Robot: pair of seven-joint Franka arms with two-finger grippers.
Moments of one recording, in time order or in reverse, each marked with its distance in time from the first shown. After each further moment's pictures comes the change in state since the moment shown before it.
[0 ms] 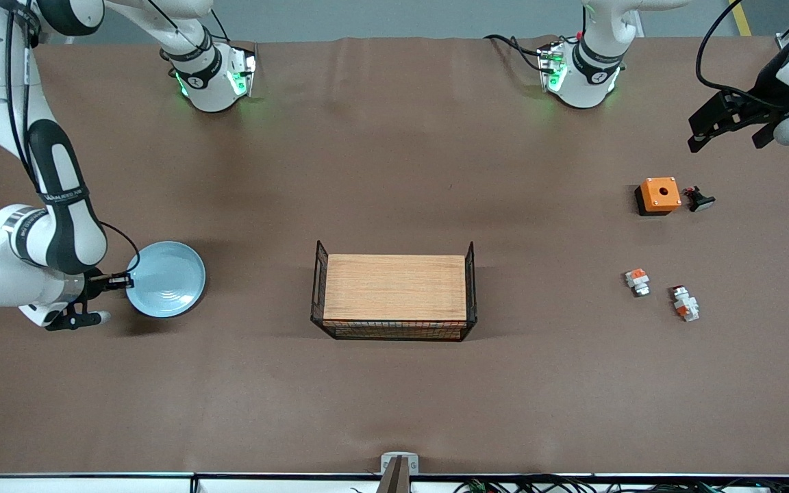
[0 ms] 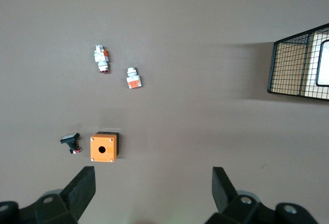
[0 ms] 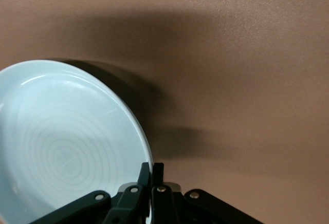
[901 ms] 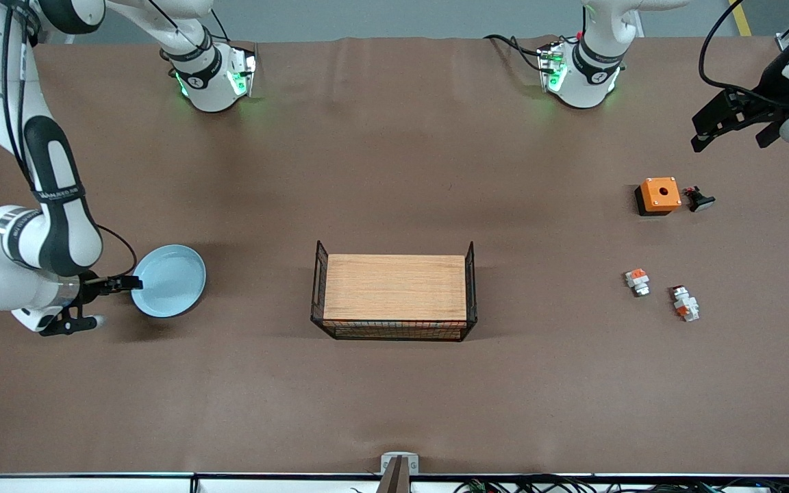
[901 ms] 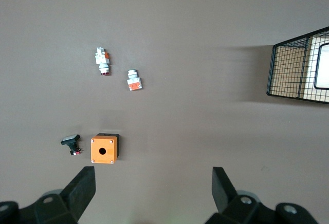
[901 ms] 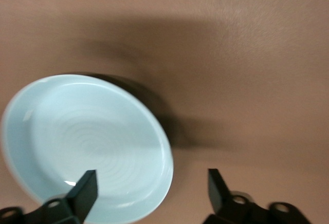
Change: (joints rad) left arm 0.001 0.001 0.002 0.010 0.000 0.001 0.000; right arm 0.011 -0.055 0.009 0.052 0.000 -0.086 0.015
